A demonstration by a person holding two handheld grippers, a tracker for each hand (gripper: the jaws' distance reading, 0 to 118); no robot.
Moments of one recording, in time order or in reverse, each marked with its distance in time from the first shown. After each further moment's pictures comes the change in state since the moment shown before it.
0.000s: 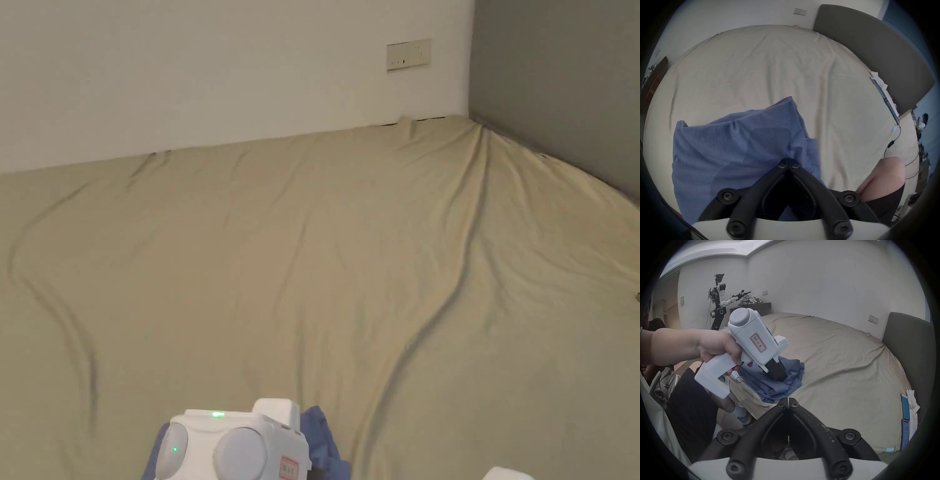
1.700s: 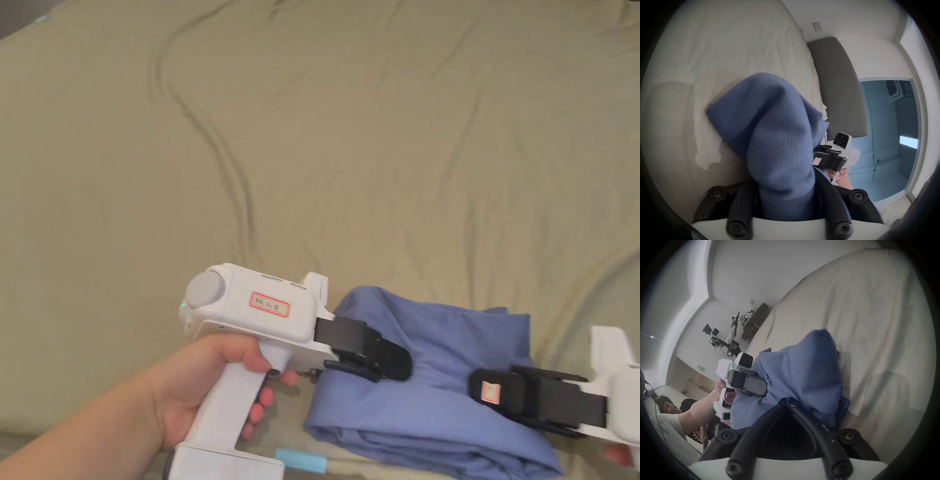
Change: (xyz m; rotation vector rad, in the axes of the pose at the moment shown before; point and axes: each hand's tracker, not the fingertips) left arm -0.237 -0.032 -0.020 -0.025 -0.832 0.442; right arm 0.061 -0.006 -0.206 -0.121 0.531 -0.643
